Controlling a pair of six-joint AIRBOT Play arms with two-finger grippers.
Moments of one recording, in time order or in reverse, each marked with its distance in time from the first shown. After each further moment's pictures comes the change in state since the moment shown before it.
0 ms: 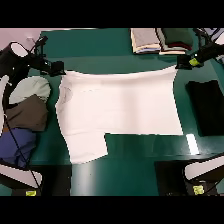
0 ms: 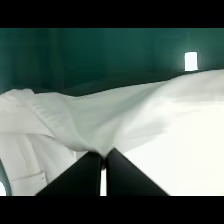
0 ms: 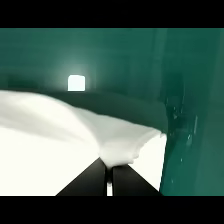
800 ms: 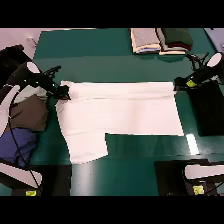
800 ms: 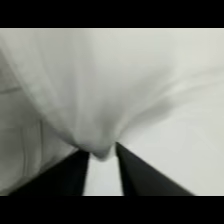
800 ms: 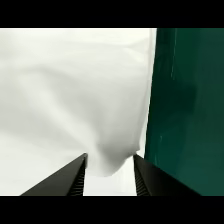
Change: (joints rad) left arm -0.014 -0.015 -0.248 0.038 -0.139 0.048; right arm -0.018 0.173 -0.451 -0.090 -0.078 -0.004
